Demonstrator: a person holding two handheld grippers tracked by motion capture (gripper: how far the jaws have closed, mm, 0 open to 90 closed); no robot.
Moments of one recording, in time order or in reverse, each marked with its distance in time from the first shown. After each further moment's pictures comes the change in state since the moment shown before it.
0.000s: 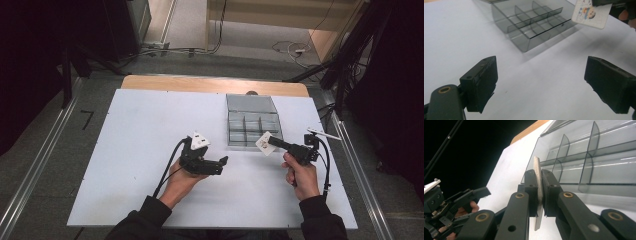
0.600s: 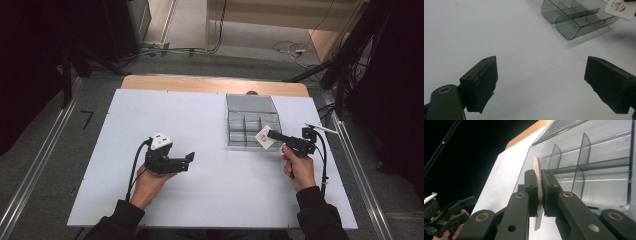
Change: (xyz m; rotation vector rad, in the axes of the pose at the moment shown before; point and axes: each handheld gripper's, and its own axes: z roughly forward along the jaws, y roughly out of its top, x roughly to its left) left arm 0.064 -0.030 -0.051 -0.037 0.119 -0.102; right arm -0.013 0.016 0.014 -0.013 -0.024 0.019
